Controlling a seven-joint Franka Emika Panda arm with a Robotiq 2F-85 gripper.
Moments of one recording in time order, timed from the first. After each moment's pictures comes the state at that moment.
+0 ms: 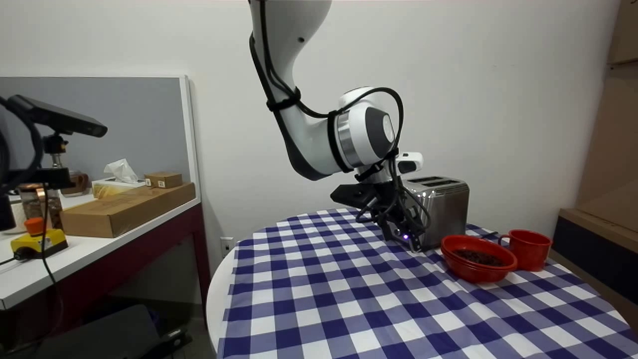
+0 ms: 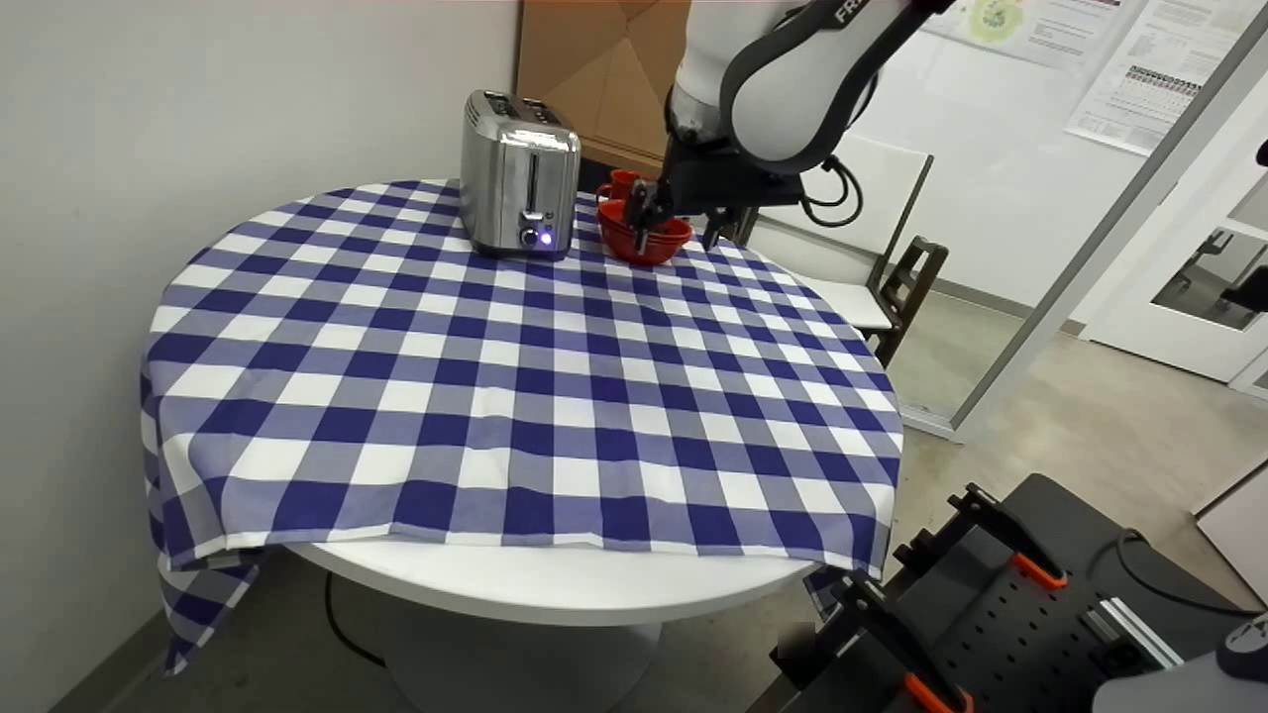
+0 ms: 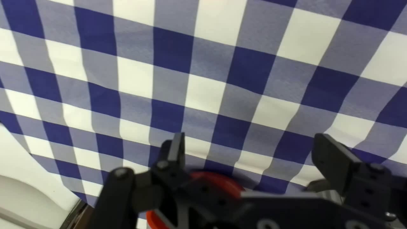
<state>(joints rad) 0.07 0.46 -0.14 -2.10 -0.56 2.79 0.78</state>
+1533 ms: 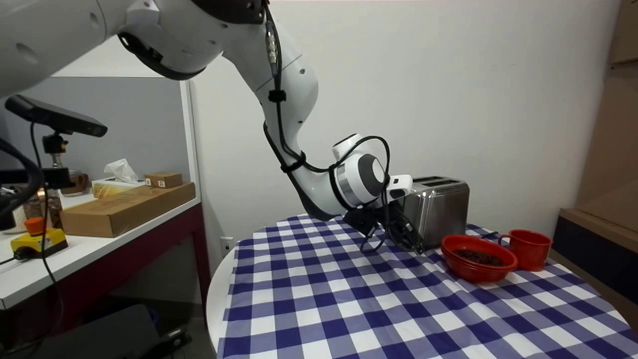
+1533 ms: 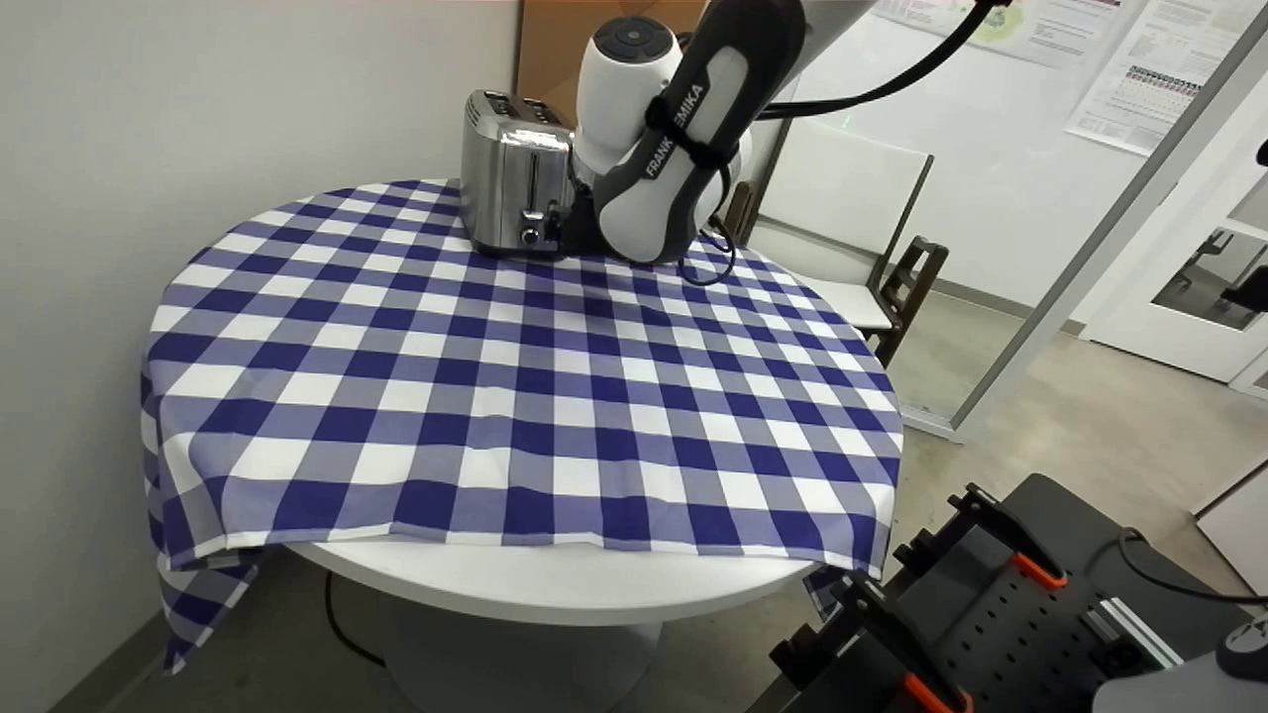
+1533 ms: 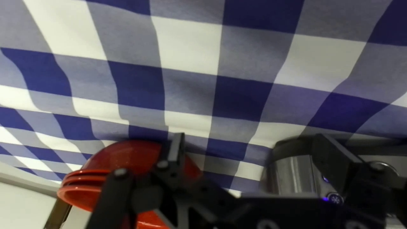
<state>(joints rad) 0.49 0.92 -0.53 -1.76 -0.28 3.01 0.93</state>
